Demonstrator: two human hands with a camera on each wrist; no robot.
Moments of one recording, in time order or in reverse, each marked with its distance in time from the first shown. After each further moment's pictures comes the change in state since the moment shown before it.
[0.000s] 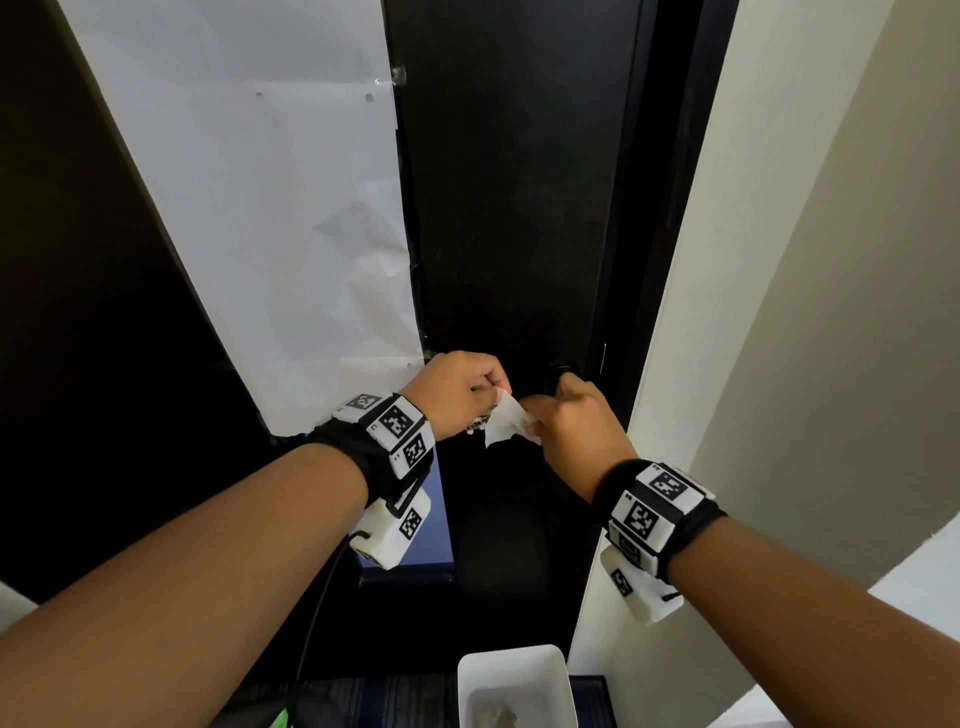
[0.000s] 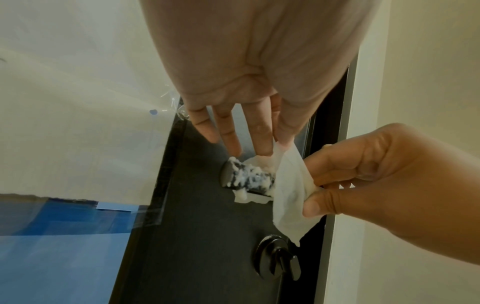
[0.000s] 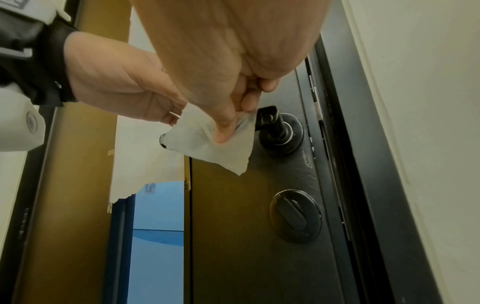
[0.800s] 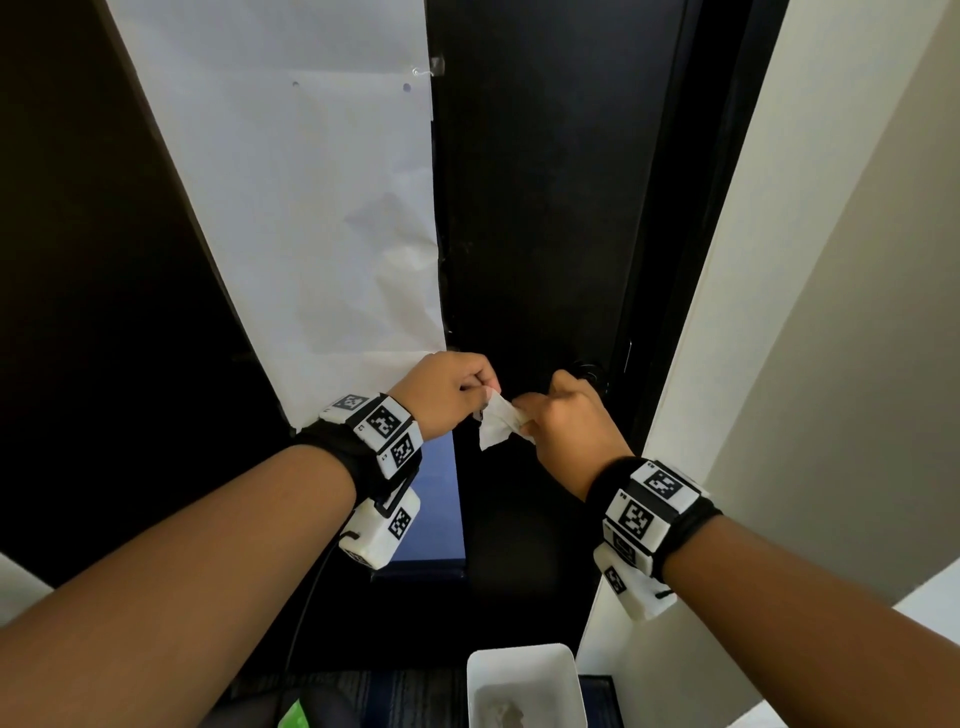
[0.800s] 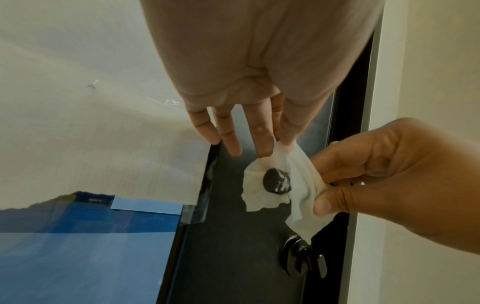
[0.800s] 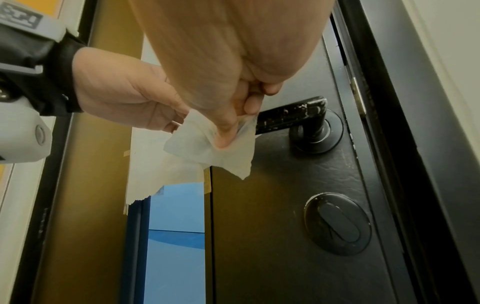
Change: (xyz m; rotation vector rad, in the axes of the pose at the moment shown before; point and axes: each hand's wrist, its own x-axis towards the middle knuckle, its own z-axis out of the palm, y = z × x) left_hand -0.017 -0.023 -0.018 -0.029 0.026 -0.046; right_hand 0.013 -0.027 0.008 -0.014 -0.062 -0.024
